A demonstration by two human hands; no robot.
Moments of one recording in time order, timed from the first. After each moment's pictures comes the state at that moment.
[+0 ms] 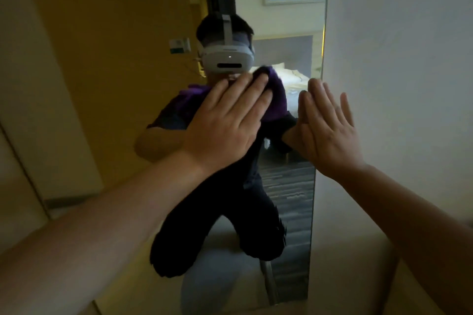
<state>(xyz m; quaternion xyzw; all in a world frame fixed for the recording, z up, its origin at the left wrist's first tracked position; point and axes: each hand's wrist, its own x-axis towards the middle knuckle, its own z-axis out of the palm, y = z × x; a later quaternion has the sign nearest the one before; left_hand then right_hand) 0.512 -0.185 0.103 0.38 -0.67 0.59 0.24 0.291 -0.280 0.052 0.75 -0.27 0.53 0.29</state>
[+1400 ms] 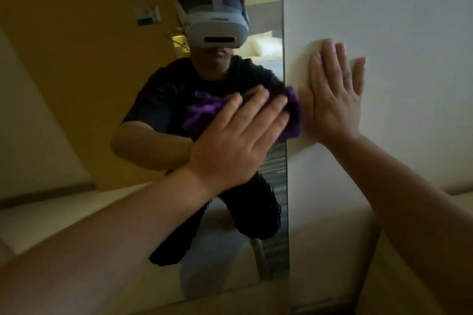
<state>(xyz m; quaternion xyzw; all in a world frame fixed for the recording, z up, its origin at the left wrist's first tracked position) 0.446 -0.218 0.032 0.33 -0.71 0.58 0.21 0.253 -0.349 0.027 0.66 -0.33 0.58 0.34</state>
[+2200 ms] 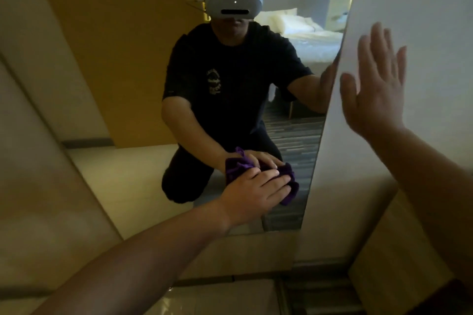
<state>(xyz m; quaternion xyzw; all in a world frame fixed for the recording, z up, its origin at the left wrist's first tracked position) 0.494 -0.145 -0.135 0.40 -0.84 0.36 0.08 0.261 -0.259 0.021 0.76 -0.38 0.49 0.20</state>
